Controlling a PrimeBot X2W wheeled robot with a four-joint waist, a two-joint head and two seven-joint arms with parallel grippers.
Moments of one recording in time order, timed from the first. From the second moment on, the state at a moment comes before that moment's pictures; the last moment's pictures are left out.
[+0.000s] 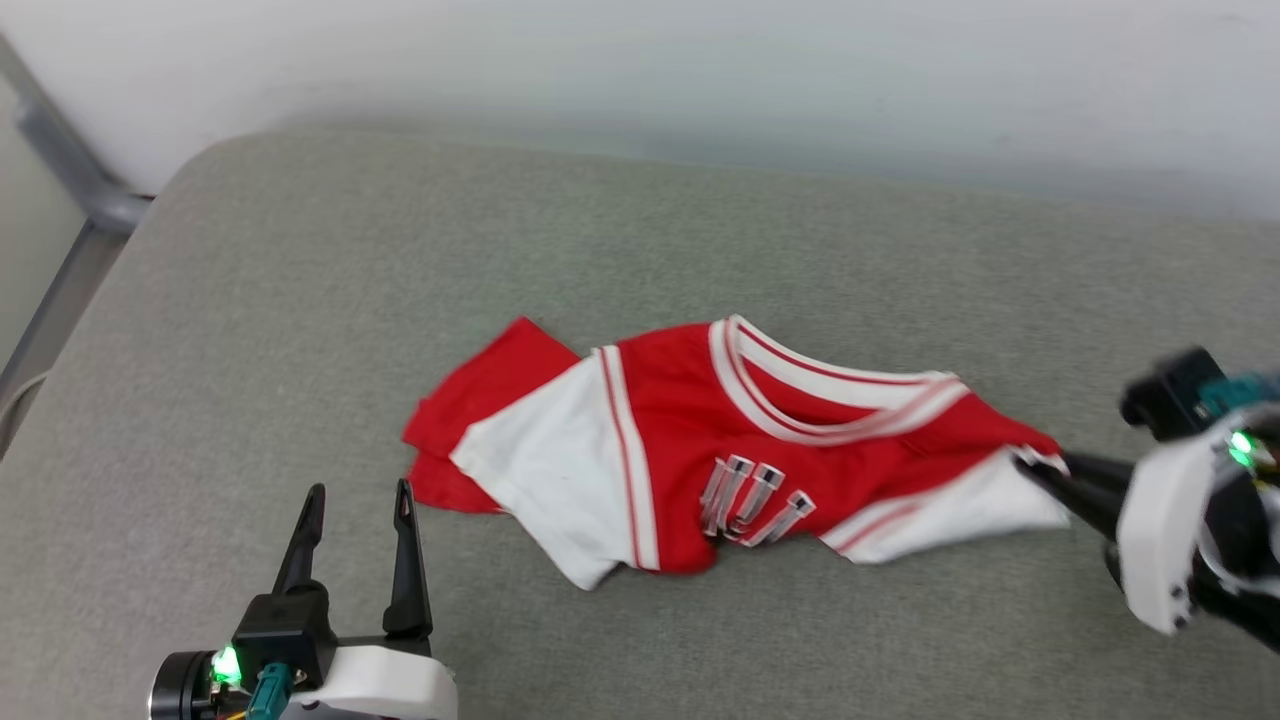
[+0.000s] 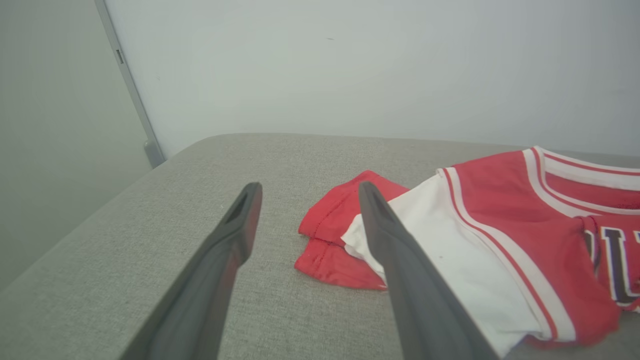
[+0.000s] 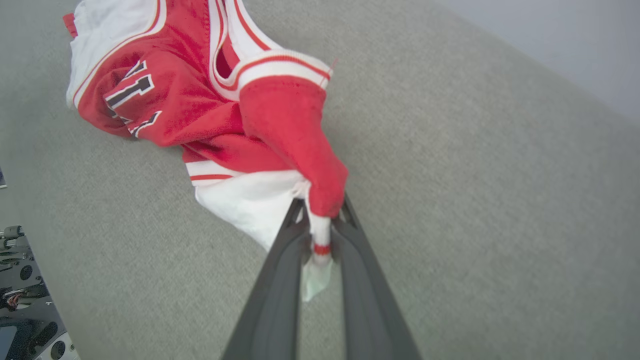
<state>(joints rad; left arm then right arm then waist) 0.03 0.05 -0.03 0.04 -0.06 0.08 -0.26 -0.76 -0.87 1.16 0.28 1.07 0.13 0.08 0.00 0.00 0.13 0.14</state>
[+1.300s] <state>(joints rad) 0.05 0.05 -0.03 0.06 -0.02 0.04 -0.26 -0.55 -0.98 0.81 0.33 1.01 0.13 0.12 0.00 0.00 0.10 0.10</state>
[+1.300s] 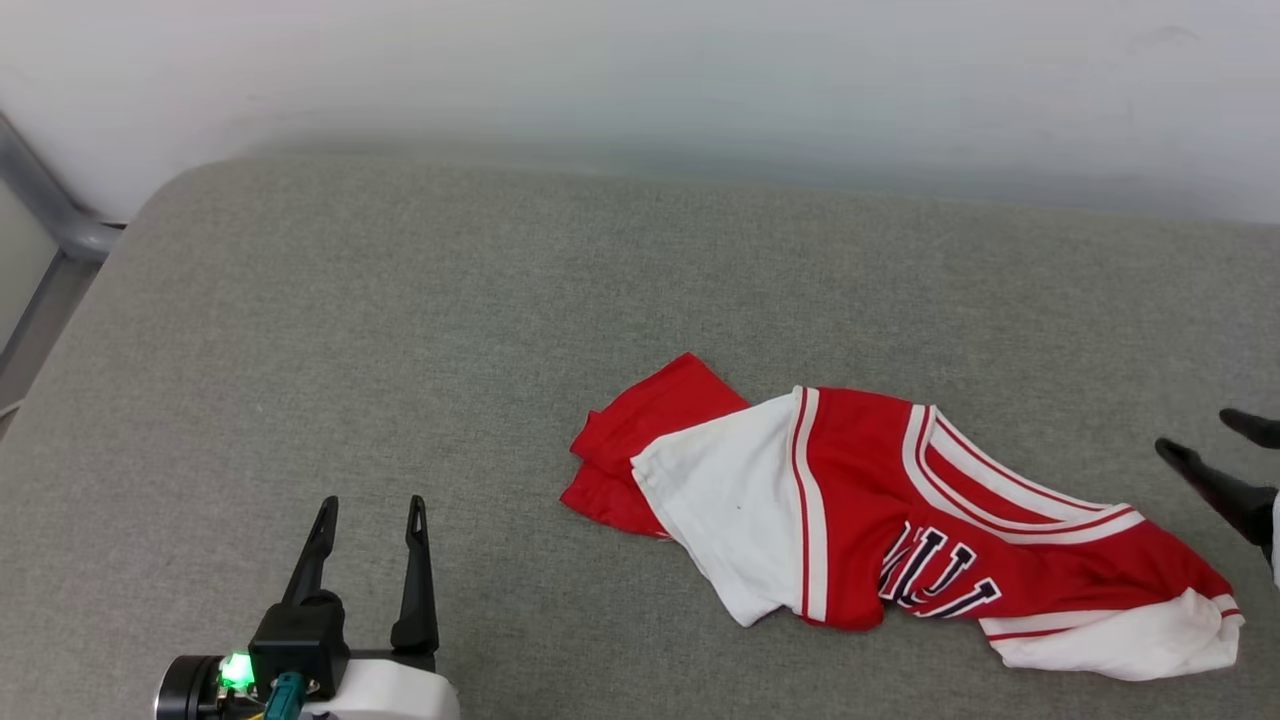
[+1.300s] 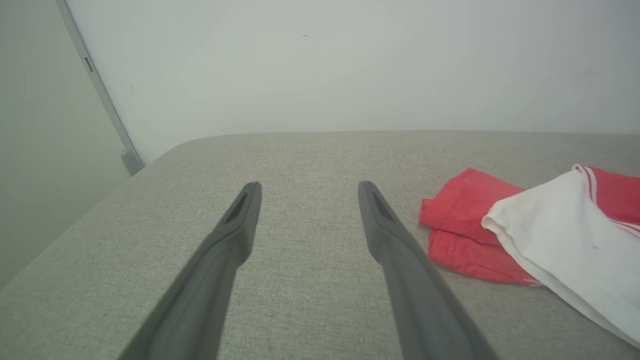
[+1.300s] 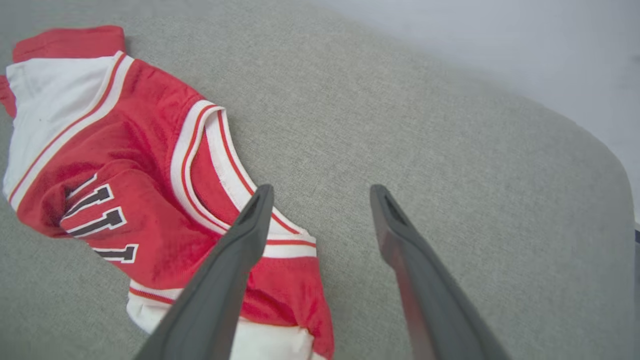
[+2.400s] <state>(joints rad) -0.05 0.05 -0.07 0.07 -0.03 0.05 -0.26 -0.55 -0.83 0.82 0.38 0.80 0.13 0.50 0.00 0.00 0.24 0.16</state>
